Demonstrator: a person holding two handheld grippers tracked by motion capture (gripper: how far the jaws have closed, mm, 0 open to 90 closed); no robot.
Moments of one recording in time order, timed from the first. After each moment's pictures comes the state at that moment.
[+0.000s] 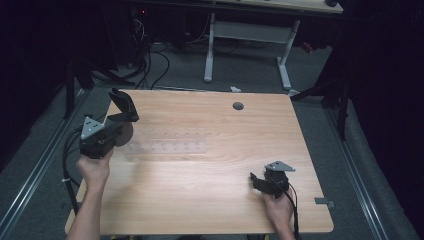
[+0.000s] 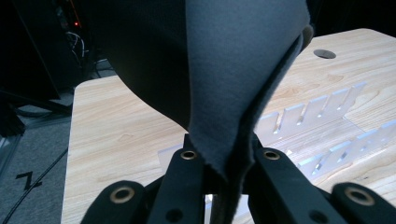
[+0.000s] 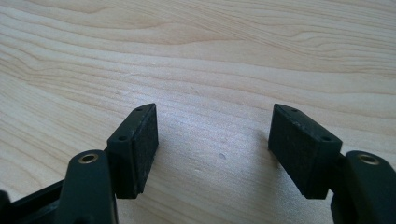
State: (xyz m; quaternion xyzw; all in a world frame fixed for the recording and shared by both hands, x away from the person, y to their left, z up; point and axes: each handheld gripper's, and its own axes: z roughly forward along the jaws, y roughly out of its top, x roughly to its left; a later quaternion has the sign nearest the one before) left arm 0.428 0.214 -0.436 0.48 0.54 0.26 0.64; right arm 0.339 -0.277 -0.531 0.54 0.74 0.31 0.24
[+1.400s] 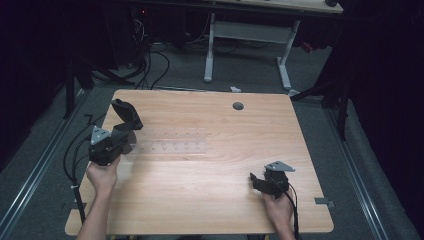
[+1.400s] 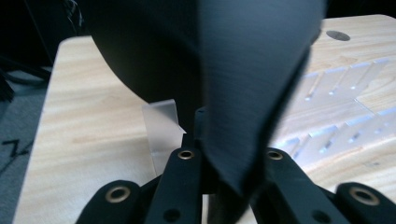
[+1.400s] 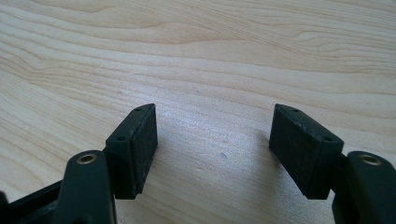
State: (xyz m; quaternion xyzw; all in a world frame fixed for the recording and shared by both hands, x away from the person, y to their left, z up) left arm 0.428 0.207 -0.474 0.47 0.59 0.23 0.61; right arm 0.338 -0.277 -0.531 0.54 0.74 0.31 0.24
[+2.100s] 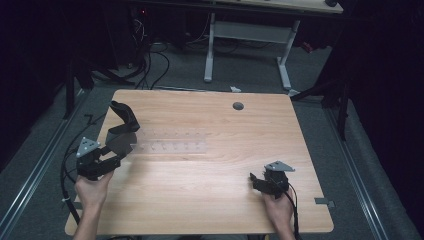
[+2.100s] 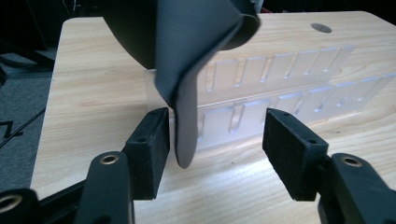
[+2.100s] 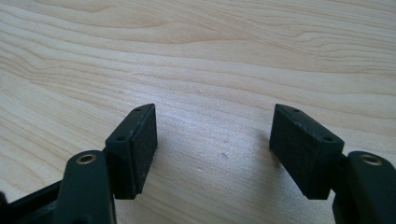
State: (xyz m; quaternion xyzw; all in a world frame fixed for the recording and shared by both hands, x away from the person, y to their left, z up) left arm 0.382 0.219 -0.461 0.47 0.60 0.22 0.61; right arm 0.338 -0.277 -0.531 0.54 0.74 0.31 0.24
